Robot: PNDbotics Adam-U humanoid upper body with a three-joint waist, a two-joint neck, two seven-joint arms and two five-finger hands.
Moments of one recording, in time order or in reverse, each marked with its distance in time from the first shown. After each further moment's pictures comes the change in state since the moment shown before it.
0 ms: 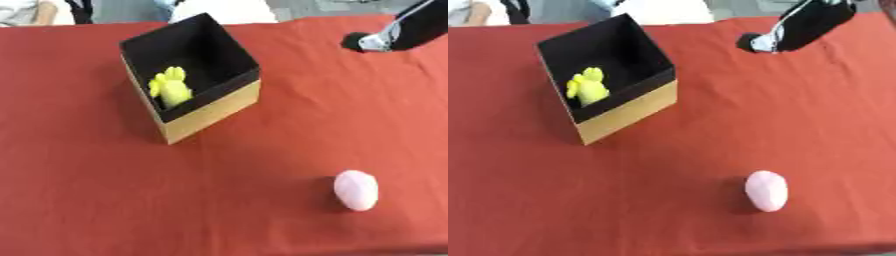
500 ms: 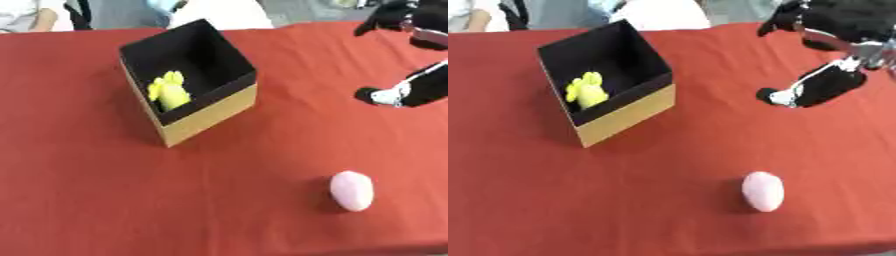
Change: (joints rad) left arm 0.018 0.009 0.001 0.000 -0.006 0.004 0.004; right arm 0.219 -0.074 0.027 0.000 -0.101 0.011 -0.159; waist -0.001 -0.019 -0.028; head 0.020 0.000
